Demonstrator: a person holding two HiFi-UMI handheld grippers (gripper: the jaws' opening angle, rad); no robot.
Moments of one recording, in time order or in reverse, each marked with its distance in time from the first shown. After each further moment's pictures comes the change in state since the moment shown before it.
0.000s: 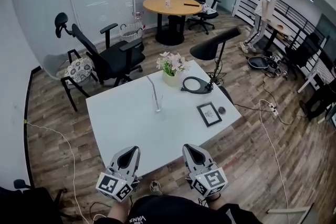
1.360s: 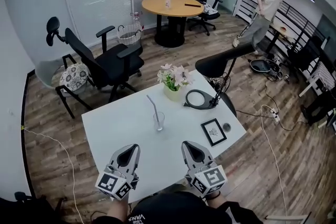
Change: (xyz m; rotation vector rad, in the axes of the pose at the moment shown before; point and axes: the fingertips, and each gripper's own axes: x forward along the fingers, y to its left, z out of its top) left arm 0.108 0.086 0.026 -0.012 0.002 -0.011; right arm 0.125 -0.062 0.031 -0.015 -0.002 0.001
